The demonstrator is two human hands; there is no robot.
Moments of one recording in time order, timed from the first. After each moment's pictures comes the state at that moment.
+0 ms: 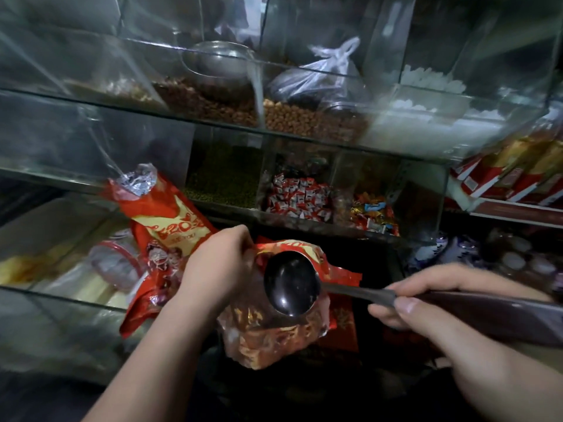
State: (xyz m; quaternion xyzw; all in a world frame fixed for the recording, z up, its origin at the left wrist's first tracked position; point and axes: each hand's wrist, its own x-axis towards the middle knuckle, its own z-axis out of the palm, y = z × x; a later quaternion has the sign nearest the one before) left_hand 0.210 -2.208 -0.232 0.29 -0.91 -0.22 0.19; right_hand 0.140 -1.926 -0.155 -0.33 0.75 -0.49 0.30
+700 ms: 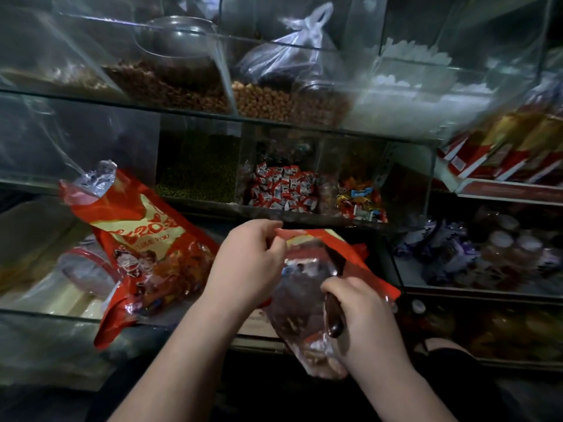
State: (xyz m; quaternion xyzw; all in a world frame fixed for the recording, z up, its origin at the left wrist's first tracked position) left_hand 0.167 -2.162 -0.223 0.24 -0.87 -0.36 0.25; right_hand 0.119 -1.981 -0.259 -0.37 0.89 -0.27 0.00
